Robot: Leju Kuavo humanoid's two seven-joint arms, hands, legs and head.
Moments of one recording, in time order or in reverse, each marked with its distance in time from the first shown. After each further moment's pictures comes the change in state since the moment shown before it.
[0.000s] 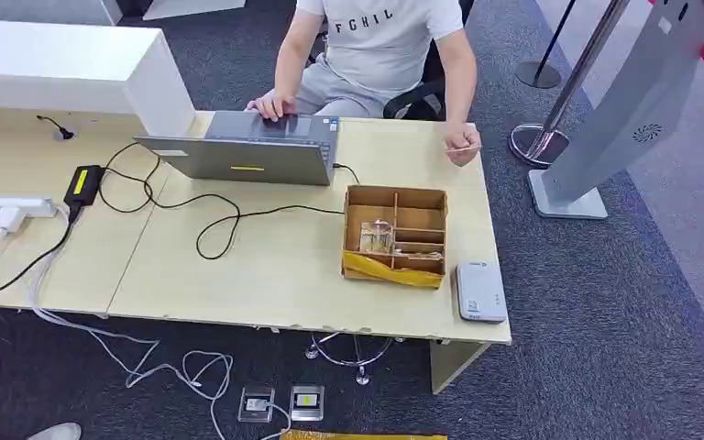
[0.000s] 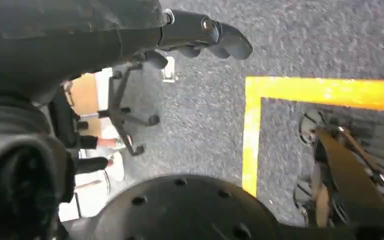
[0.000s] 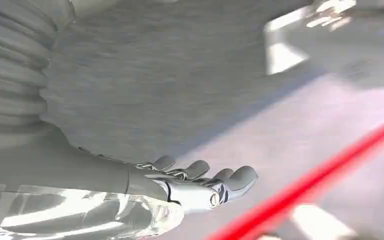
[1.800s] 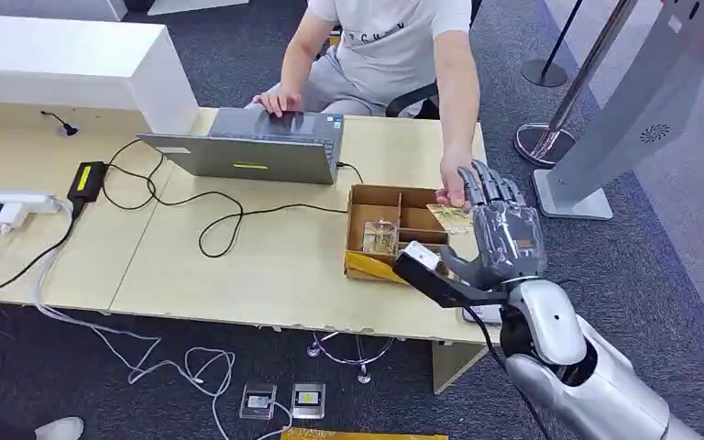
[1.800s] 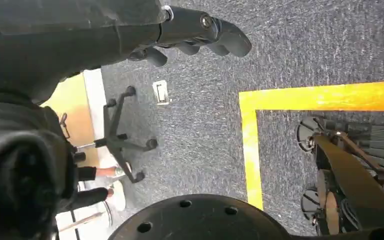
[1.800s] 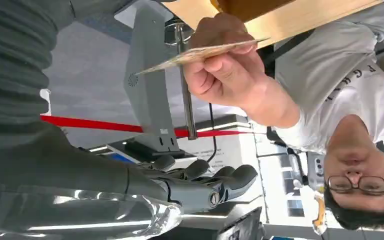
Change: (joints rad) left arm -0.006 0.029 -0.052 0.025 -0.104 -0.062 -0.036; right arm -0.508 0.358 0.803 -0.039 0.993 0.559 0.072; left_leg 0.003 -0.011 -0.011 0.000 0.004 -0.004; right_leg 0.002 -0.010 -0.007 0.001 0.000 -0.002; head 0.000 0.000
